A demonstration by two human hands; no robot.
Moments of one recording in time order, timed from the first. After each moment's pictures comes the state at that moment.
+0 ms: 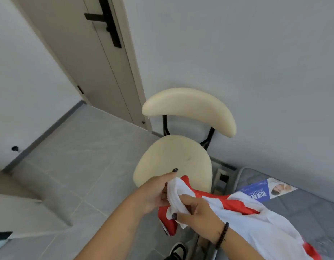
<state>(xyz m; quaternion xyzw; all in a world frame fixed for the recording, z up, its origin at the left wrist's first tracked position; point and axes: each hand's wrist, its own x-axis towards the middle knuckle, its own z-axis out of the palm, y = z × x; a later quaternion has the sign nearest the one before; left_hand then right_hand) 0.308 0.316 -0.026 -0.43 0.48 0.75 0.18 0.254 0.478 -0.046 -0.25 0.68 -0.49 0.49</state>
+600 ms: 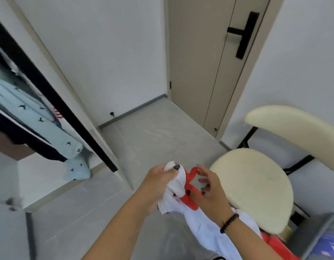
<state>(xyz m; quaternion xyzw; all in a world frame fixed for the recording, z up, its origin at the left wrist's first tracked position) 0.655 0.222 0.048 -0.48 0.49 0.71 -0.16 0.512 0.315 -0.012 -0.37 0.71 -0.47 0.36</state>
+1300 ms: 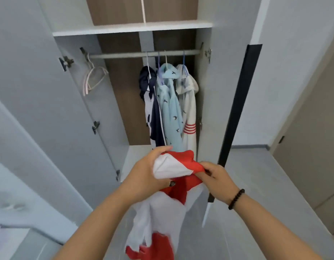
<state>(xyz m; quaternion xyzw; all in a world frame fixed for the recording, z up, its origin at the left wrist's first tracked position) 1.043 0.173 0.159 -0.60 0.67 0.29 -0.34 0.832 0.115 0.108 -0.71 0.43 -0.34 0.44</state>
